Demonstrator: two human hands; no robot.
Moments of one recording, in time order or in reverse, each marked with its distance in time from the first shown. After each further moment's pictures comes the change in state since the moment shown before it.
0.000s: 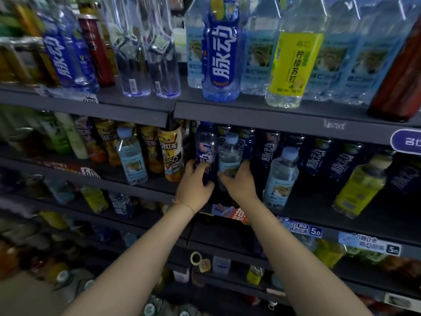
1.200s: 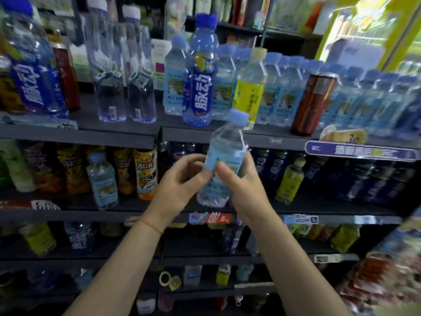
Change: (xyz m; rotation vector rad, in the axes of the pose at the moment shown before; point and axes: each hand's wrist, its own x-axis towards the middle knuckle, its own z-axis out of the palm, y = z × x) left_hand -0.063 0.080 -0.138 -1.015 -0.282 0.315; right_hand -0.146 -0.142 -0.075 0.577 0.044 -0.189
